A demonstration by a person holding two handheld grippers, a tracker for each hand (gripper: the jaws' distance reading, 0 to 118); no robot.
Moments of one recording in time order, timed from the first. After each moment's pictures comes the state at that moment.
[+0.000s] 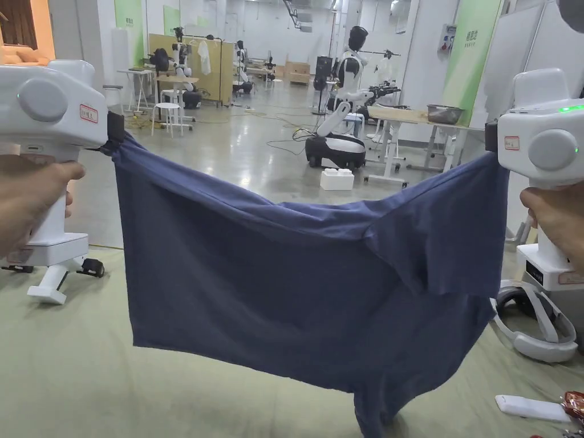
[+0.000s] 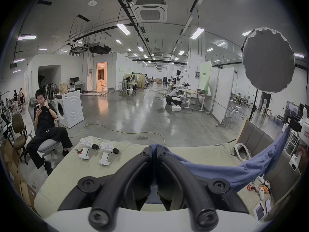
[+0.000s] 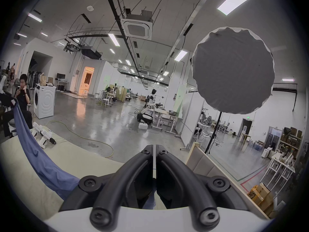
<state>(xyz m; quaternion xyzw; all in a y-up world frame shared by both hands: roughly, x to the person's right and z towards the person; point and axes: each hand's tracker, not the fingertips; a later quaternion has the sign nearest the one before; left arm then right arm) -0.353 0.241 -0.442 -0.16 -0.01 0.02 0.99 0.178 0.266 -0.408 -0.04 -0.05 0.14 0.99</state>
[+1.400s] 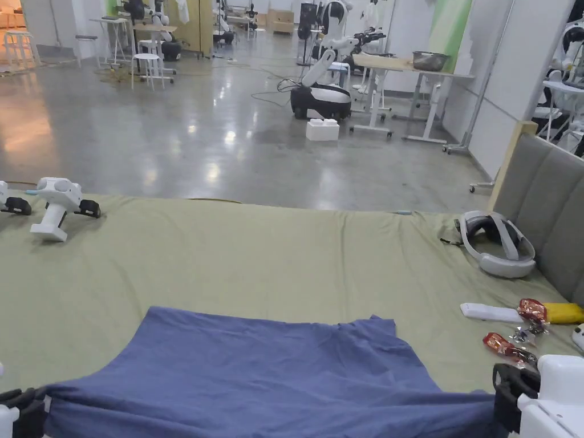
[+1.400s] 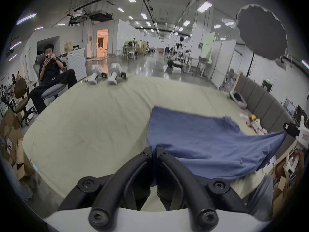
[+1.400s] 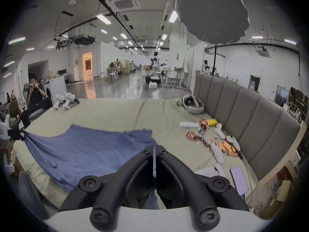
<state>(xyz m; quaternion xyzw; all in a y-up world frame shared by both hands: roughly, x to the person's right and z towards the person) -0.387 -0.083 -0.121 -0.33 -0.02 0.04 0.94 0.192 -0.042 -0.084 -0.22 -0.03 0.03 0.97</state>
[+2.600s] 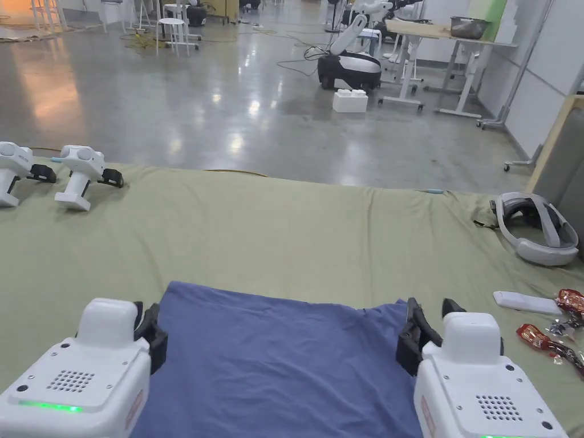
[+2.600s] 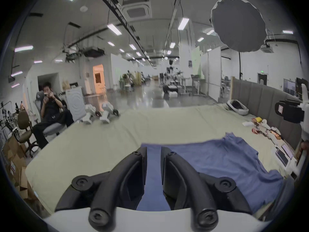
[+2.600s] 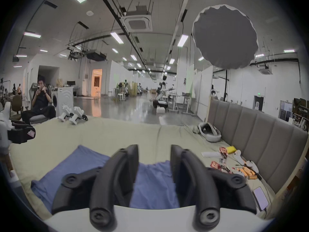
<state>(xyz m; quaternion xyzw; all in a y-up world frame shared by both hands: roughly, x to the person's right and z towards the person) -0.272 -0.063 -0.164 -0.14 0.00 -0.05 0.99 0.068 -0.053 -0.155 -0.07 0.00 0.05 1.00</state>
